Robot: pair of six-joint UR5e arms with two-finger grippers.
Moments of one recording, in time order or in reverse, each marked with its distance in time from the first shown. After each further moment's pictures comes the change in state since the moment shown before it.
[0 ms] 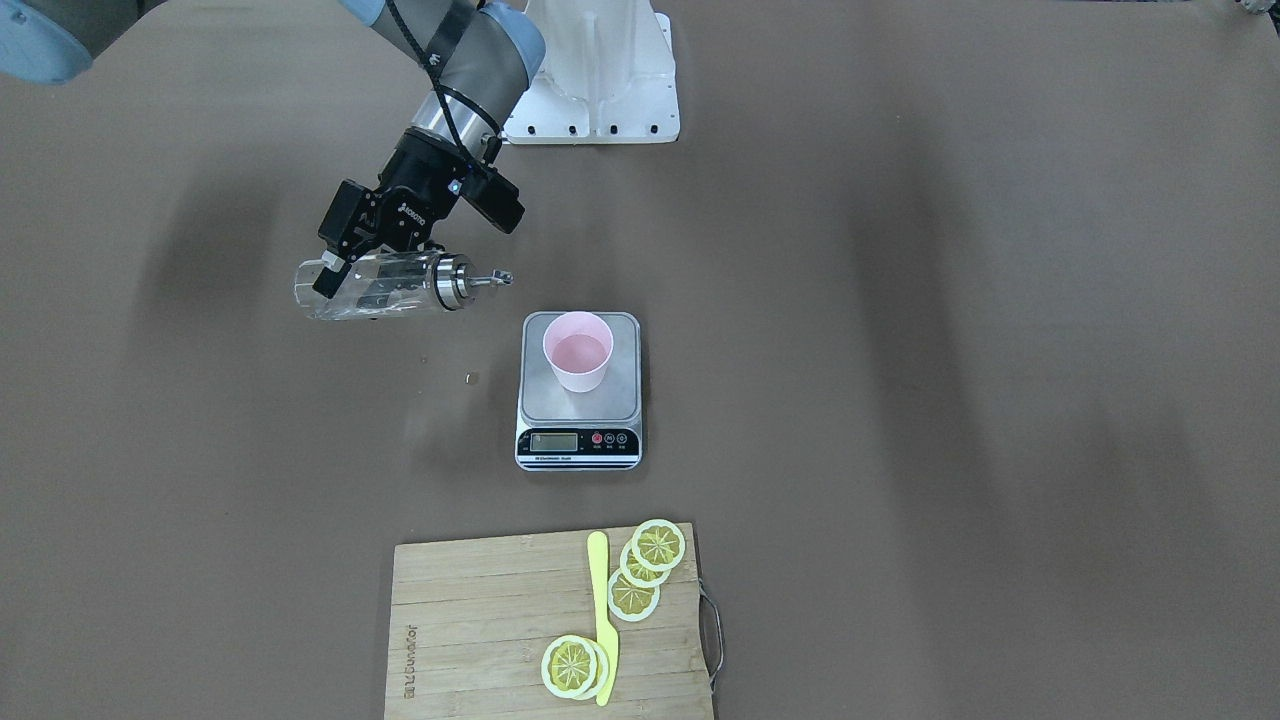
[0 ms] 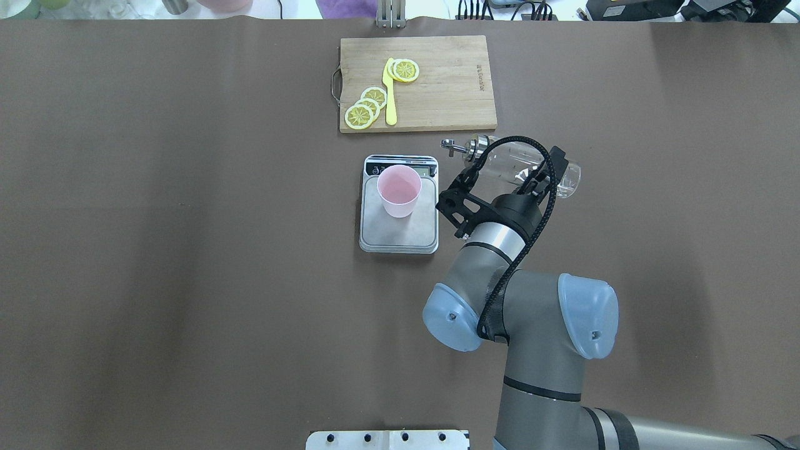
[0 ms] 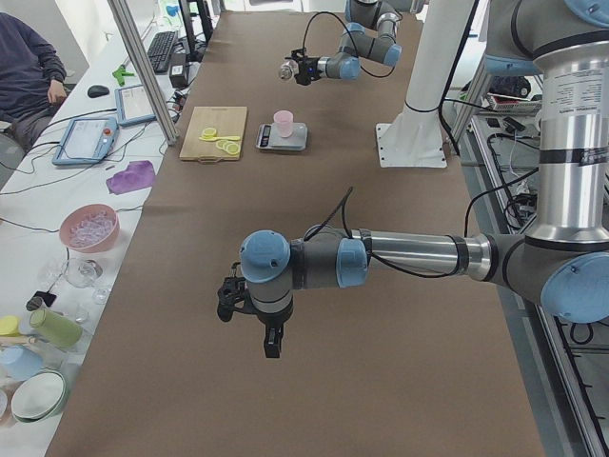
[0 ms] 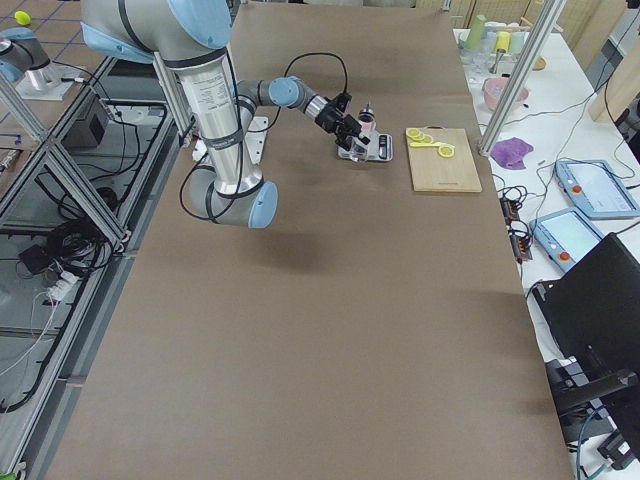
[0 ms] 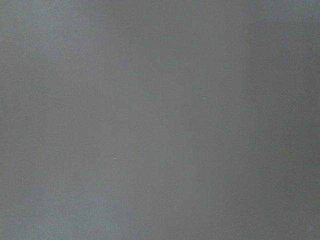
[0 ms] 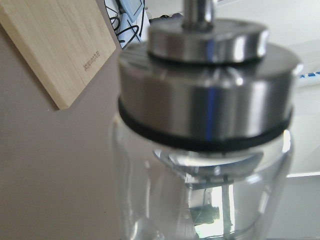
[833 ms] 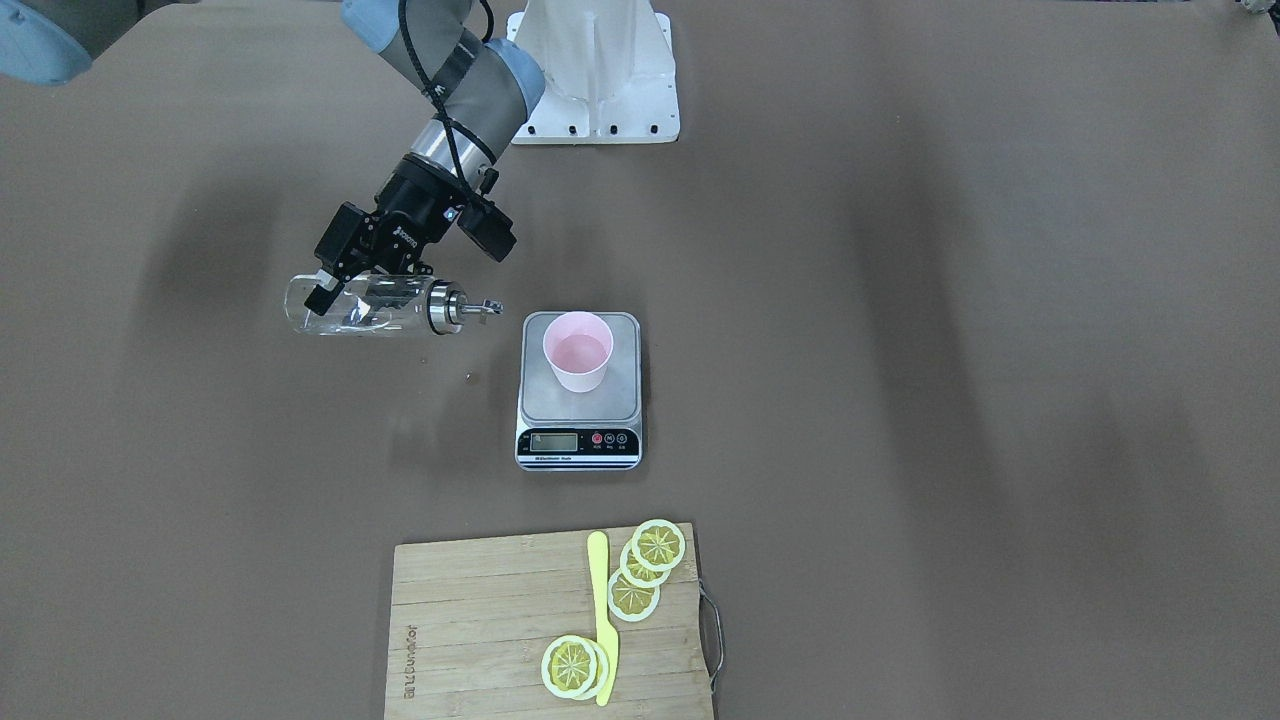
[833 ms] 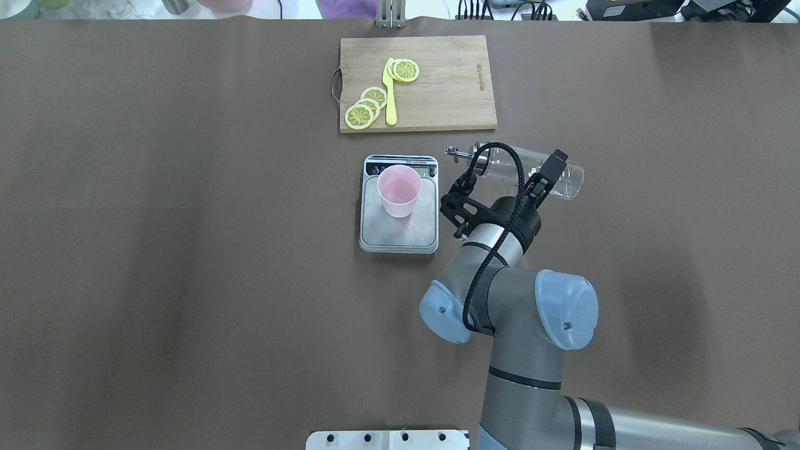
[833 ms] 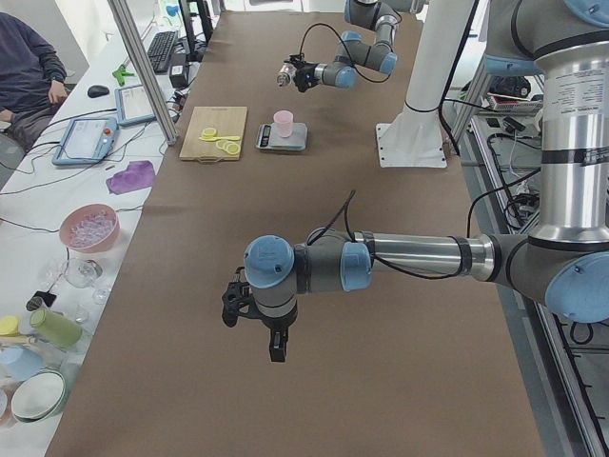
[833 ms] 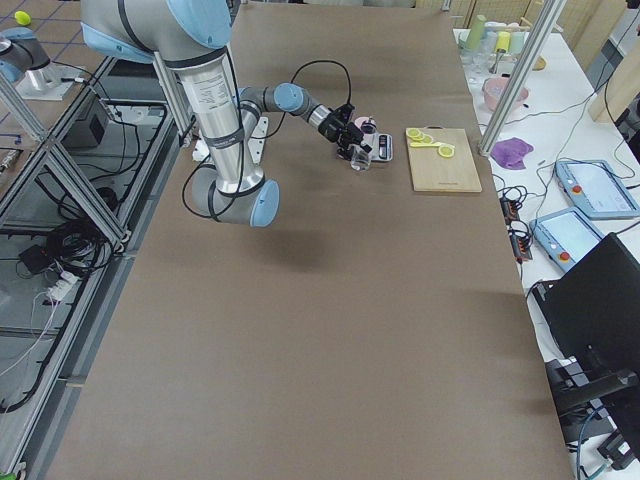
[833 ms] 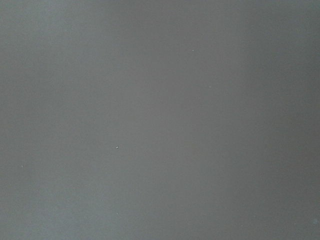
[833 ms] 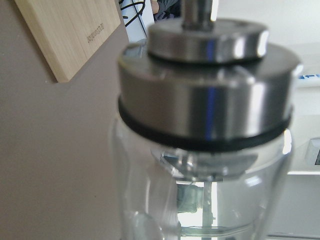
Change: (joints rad) left arm 0.000 0.015 0.002 0.004 0.000 0.000; right arm 0.006 0.048 -0.104 -0.090 0.000 0.001
